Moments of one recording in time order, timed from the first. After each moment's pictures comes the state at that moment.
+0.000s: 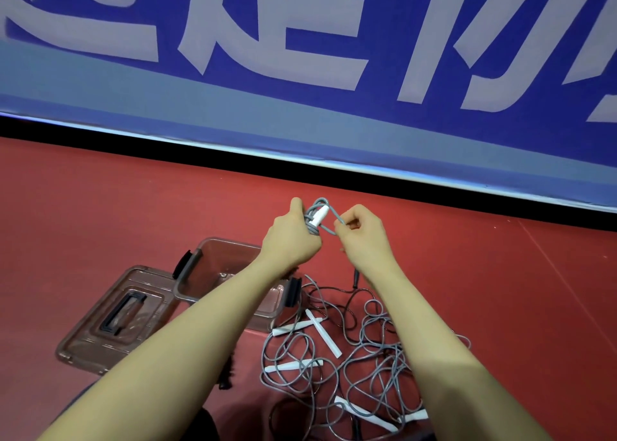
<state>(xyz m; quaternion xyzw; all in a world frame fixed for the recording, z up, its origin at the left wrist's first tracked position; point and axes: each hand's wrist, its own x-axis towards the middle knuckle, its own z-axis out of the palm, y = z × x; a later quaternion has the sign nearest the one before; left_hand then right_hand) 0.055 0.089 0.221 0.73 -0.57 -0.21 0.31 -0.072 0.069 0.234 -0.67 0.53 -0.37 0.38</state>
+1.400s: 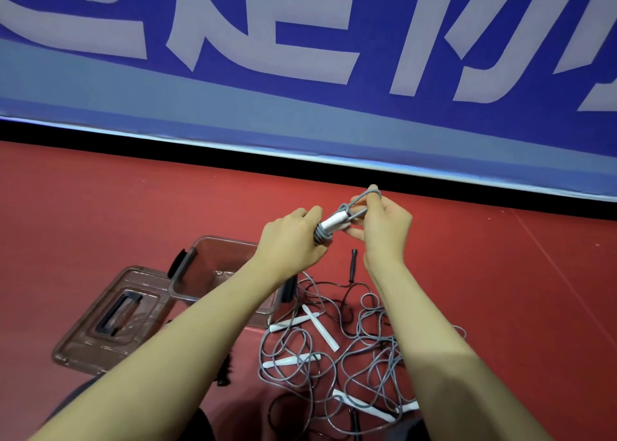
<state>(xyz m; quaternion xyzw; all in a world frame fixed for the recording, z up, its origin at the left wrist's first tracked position) 0.048 0.095 0.215 0.67 -0.71 0.02 0.19 -0.075 0.067 0.250 -0.38 0.52 -0.58 0.49</state>
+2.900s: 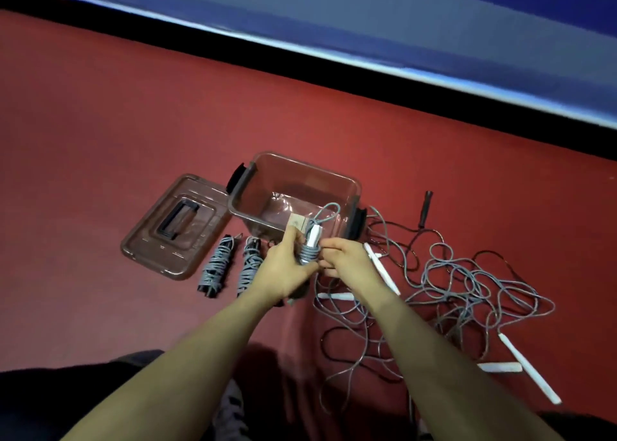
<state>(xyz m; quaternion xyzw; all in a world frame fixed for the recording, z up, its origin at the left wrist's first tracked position) 0.136 0.187 0.034 0.75 -0.44 -0.37 0.33 0.020 0.122 0.044 -0.50 0.53 -0.16 0.67</state>
